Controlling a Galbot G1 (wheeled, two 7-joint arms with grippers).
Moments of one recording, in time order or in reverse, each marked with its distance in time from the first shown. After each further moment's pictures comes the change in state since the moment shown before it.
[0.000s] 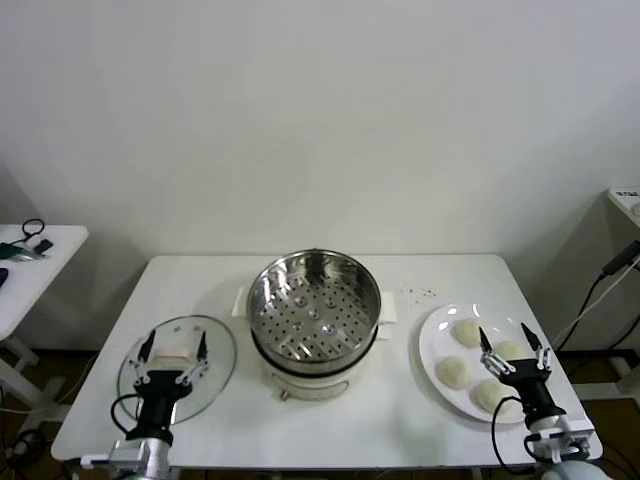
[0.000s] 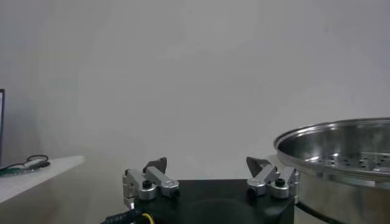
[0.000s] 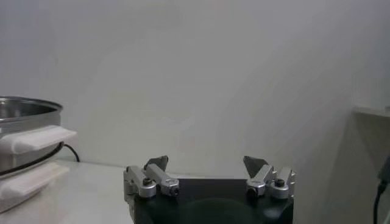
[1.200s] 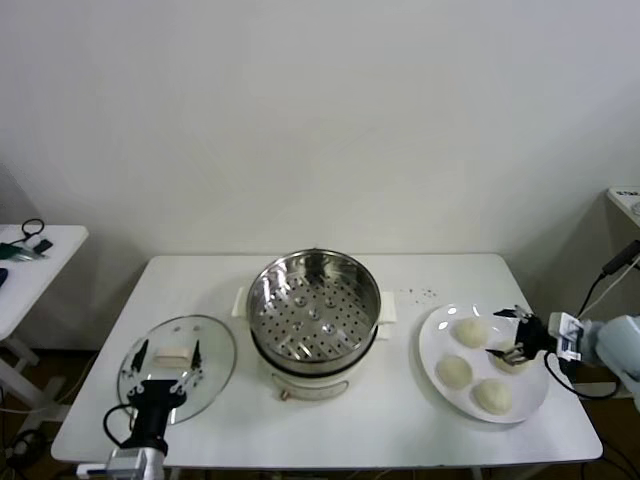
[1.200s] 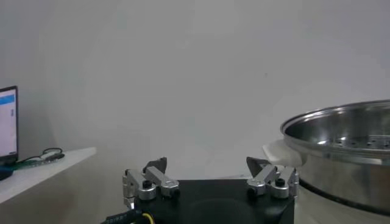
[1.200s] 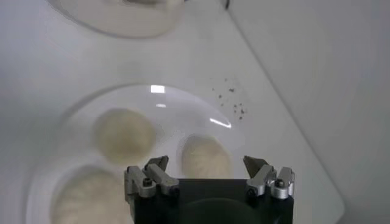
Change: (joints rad) left arm 0.045 0.048 0.014 -0.011 -0.004 0.022 -0.078; right arm 0.836 -0.752 -0.767 -0.455 -0.328 -0.193 -0.797
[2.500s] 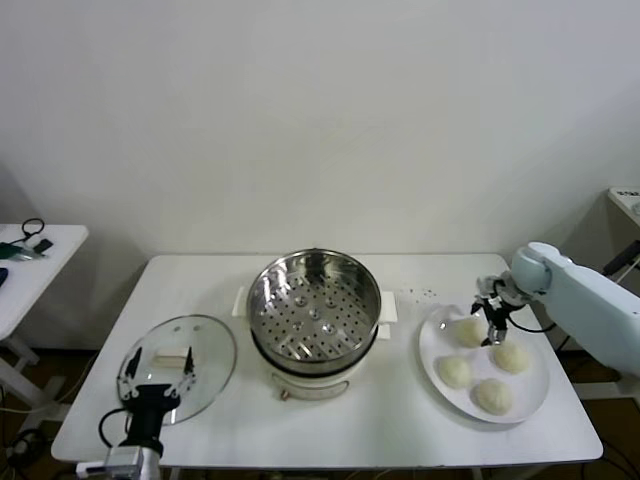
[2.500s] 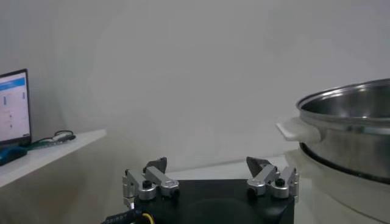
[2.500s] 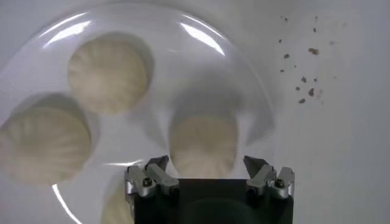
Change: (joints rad) left arm -0.024 0.009 -0.020 0.063 -0.013 0.015 -0.013; right arm 0.673 0.297 -0.824 -0.484 -0.088 0.050 -0.135
